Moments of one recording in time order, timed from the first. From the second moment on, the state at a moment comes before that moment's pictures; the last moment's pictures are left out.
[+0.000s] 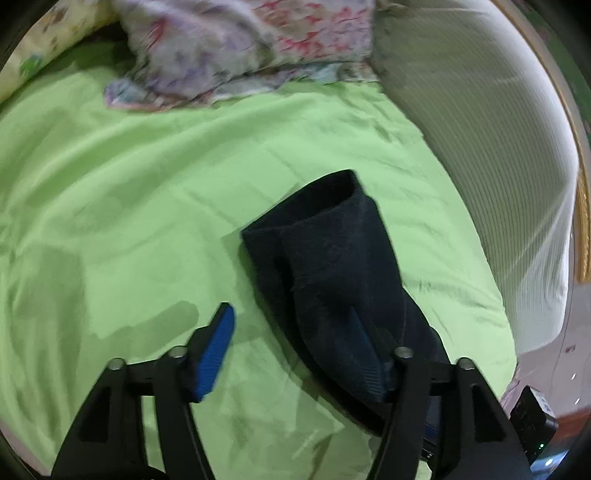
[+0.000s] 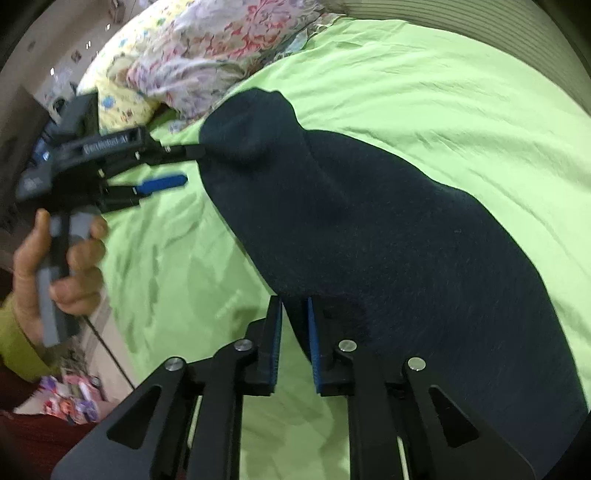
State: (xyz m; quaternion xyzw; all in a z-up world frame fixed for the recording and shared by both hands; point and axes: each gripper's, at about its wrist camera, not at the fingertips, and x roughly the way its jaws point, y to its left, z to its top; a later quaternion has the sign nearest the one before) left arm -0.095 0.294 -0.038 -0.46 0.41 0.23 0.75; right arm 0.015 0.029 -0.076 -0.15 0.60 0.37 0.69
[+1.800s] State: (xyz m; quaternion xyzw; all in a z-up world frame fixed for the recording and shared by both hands) left arm -0.122 0.323 -0.030 -0.51 0.30 0.10 0.80; right arm 0.126 0.008 -0.072 -0.09 0.57 0.31 0.75
